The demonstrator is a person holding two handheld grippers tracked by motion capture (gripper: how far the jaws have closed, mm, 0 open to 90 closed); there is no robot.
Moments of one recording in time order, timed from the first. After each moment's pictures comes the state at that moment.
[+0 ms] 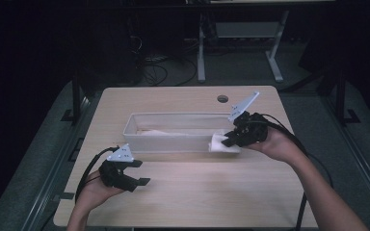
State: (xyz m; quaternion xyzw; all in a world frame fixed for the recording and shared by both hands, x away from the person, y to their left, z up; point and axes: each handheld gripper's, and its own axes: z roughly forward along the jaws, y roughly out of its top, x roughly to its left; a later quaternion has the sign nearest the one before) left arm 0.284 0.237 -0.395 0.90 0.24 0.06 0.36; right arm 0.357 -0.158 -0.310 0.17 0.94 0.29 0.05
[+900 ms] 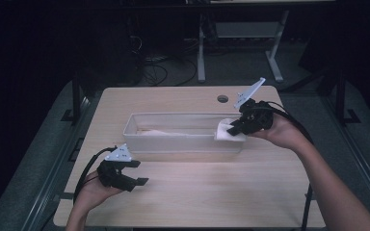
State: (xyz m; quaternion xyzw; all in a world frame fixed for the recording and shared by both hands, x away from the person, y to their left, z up) left arm 0.284 0.244 -0.397 0.90 0.25 0.06 0.35; right arm 0.382 -0.172 -0.295 0.19 0.94 0.29 0.05
